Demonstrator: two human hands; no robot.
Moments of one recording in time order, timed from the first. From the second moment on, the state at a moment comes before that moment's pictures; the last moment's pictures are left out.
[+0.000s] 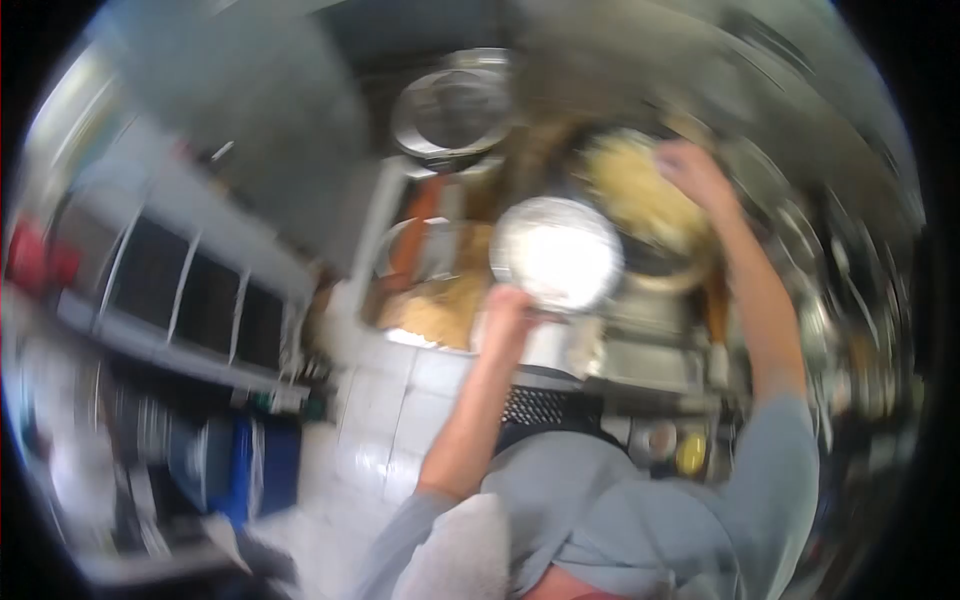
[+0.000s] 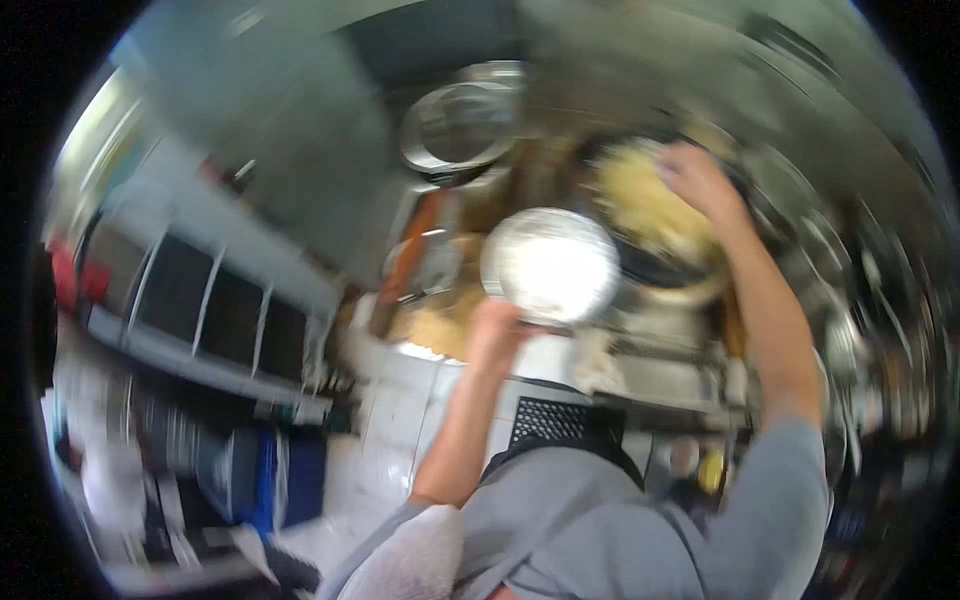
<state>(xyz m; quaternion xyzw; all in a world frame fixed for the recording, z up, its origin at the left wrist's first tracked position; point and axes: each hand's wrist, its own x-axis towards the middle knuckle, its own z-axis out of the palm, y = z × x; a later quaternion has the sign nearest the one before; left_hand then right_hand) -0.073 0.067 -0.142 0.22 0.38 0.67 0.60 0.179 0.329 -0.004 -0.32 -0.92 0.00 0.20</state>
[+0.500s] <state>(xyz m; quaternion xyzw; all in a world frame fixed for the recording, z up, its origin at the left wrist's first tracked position) -0.019 -0.034 -0.118 0.07 0.37 0.79 0.48 0.023 0.144 -0.020 0.16 -0.94 0.25 -0.17</state>
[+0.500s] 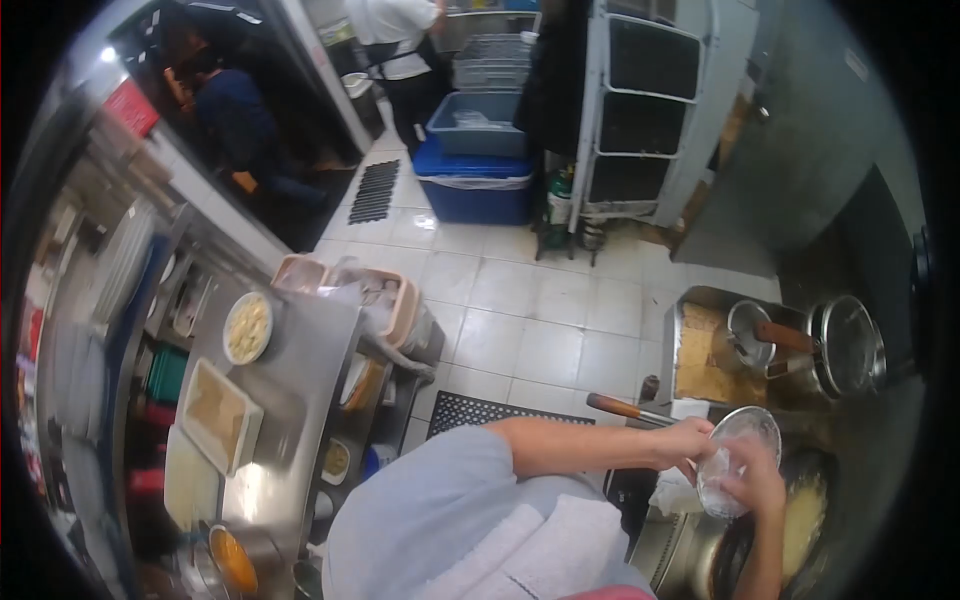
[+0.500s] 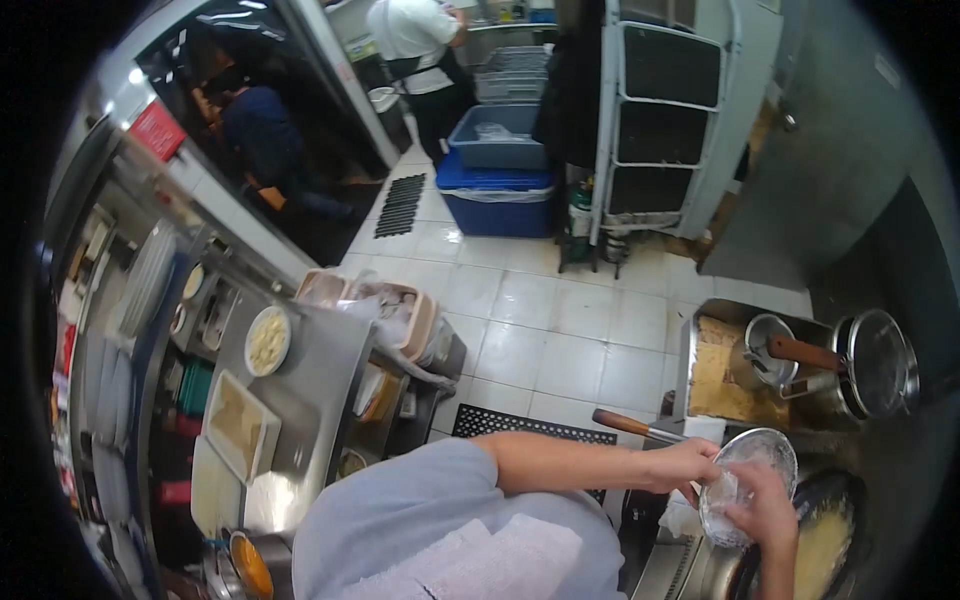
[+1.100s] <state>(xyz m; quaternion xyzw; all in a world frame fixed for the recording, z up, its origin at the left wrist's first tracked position) -0.018 -0.146 -0.130 0.00 0.39 0.84 0.37 0.004 0.046 -0.050 0.22 -0.95 0.24 0.01</state>
